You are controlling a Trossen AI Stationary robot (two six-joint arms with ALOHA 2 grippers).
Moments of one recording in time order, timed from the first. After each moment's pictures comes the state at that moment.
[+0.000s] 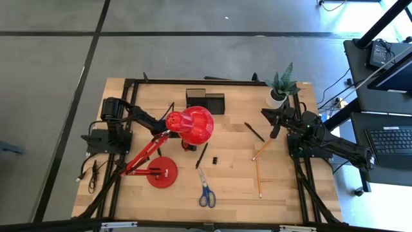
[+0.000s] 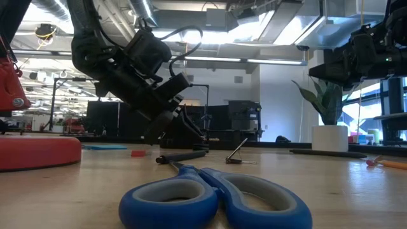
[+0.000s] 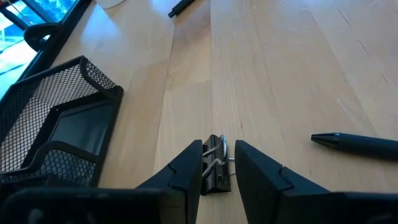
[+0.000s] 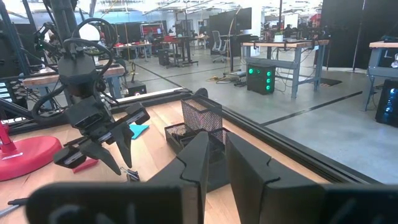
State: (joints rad) left arm 0.09 1.85 0.64 0.68 -0.18 0.34; right arm -0.42 0.00 0.01 0.03 0.03 0.07
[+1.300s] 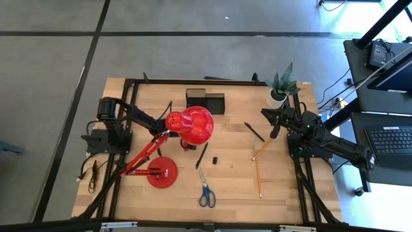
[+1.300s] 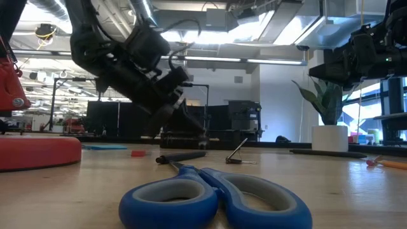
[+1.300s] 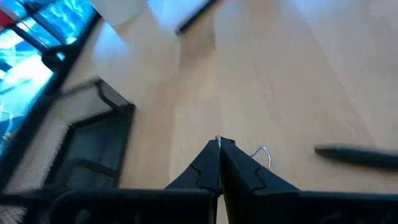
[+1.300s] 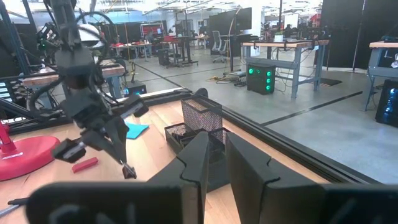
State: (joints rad) left arm 0.09 1.80 0.64 0.68 -0.18 0.39; right arm -0.42 0.00 0.01 0.03 0.03 0.07
